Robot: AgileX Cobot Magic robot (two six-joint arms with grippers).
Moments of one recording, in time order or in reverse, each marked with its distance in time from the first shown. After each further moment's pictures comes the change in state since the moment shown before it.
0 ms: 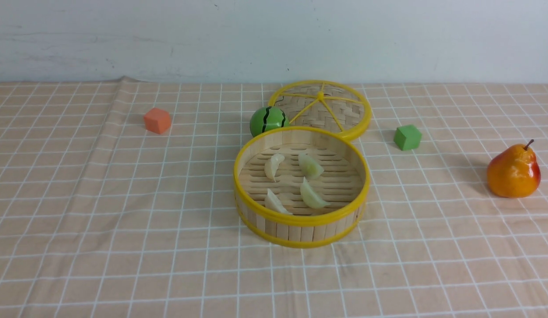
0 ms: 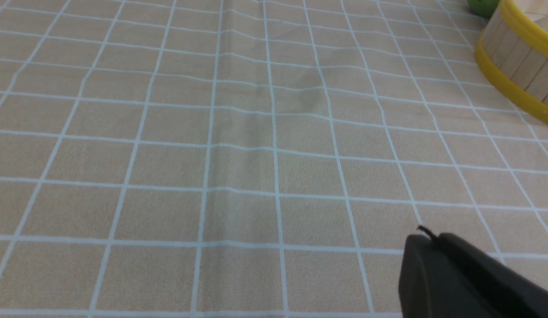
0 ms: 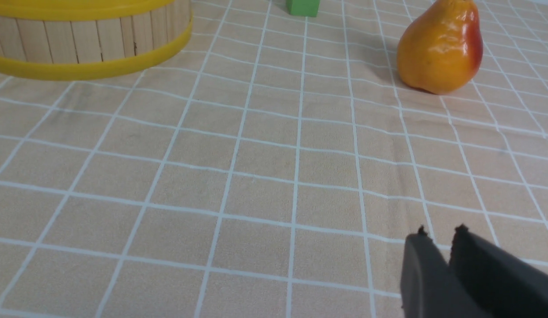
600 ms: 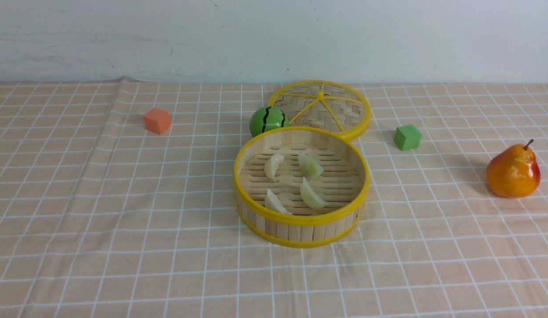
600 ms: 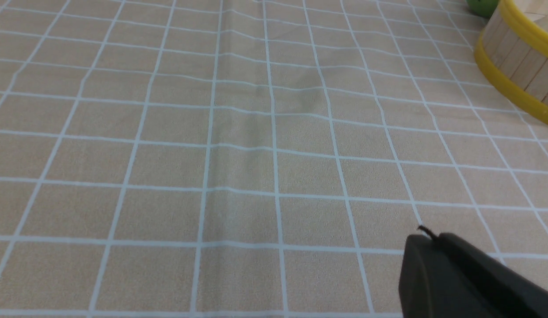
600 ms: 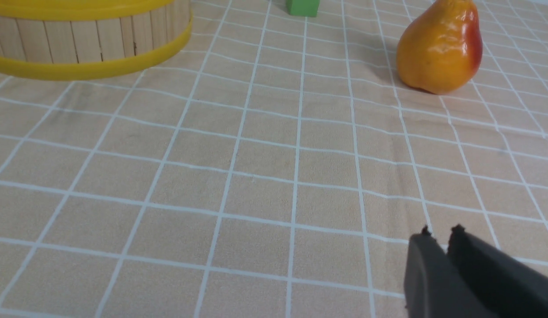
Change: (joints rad) right arm 0.000 0.000 0.000 0.000 0.000 0.000; left arm 0.000 0.000 0.000 0.000 0.000 0.000
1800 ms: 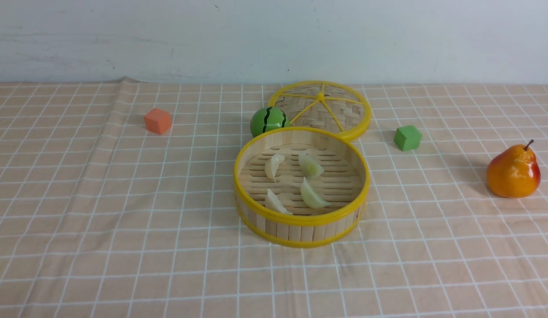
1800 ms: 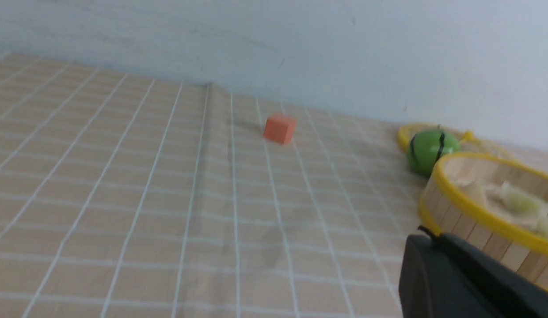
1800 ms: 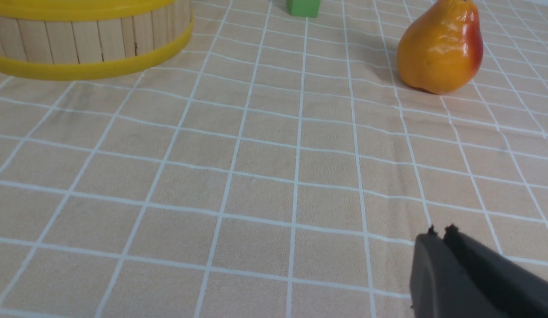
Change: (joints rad) right arm 0.000 0.000 0.000 0.000 -0.001 0.000; left arm -0.007 0.000 -0.028 0.095 -0.255 -0.136
